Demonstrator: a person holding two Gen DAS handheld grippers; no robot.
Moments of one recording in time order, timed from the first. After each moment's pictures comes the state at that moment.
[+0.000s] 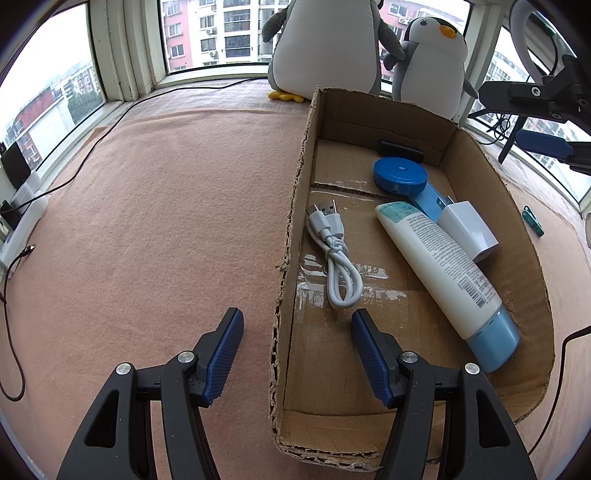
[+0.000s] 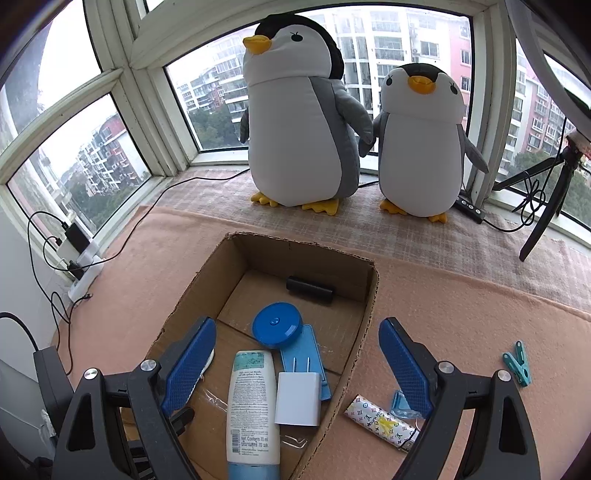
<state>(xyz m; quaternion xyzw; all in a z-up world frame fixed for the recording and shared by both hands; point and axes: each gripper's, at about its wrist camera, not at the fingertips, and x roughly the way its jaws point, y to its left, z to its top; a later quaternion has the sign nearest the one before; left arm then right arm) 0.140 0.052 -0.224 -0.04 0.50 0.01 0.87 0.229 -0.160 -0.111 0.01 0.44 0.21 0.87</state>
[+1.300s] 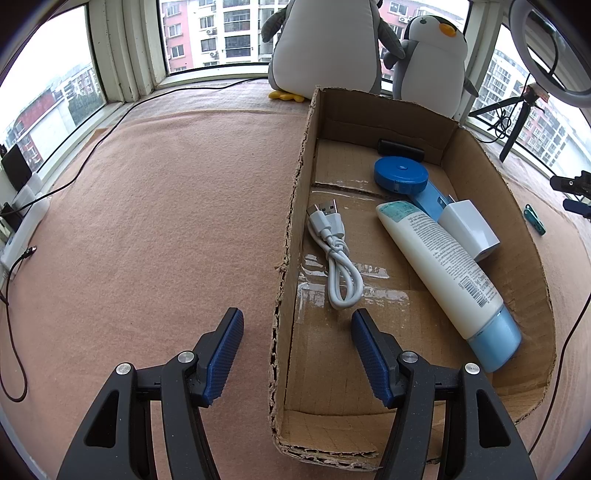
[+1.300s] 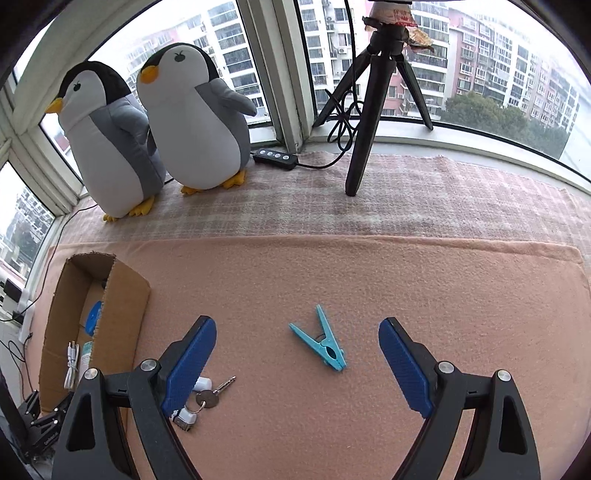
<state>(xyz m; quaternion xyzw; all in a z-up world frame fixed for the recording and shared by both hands) 0.140 0.052 -0.223 -0.04 0.50 0.01 0.87 0.272 -0.363 -0.154 0.06 0.50 0.07 0.86</state>
